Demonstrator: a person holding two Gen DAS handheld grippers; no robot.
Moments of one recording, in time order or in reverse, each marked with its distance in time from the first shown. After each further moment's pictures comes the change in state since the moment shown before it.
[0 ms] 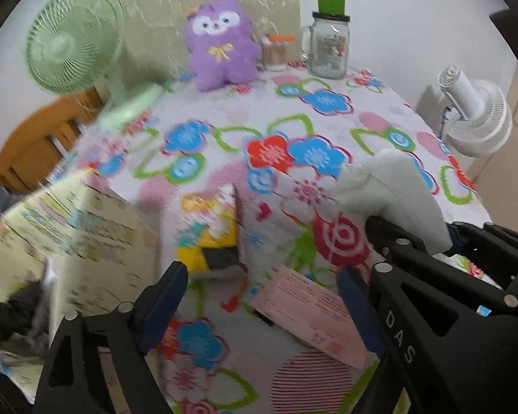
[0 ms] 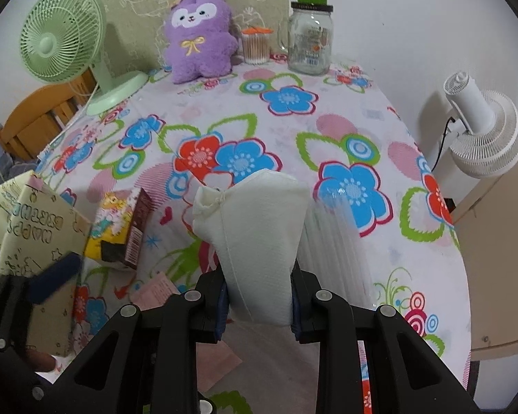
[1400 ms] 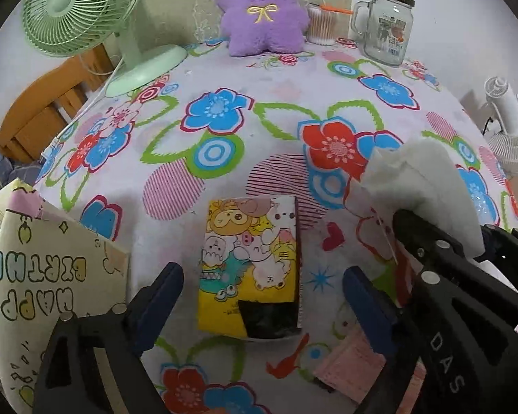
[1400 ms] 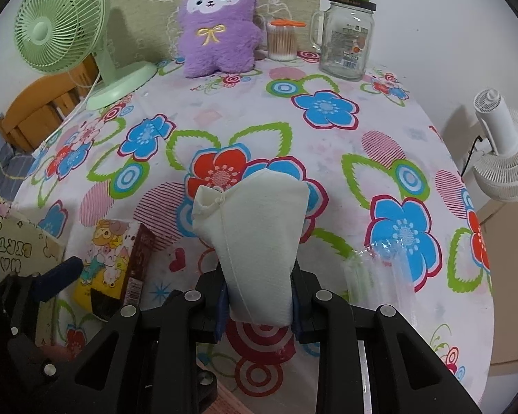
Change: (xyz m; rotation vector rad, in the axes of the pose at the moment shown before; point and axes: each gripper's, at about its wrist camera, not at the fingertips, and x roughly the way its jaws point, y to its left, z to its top) left arm 0.062 0.039 0.025 -0.096 0.111 0.039; right arm 0.049 0.025 0.032 -0.048 0.026 0.027
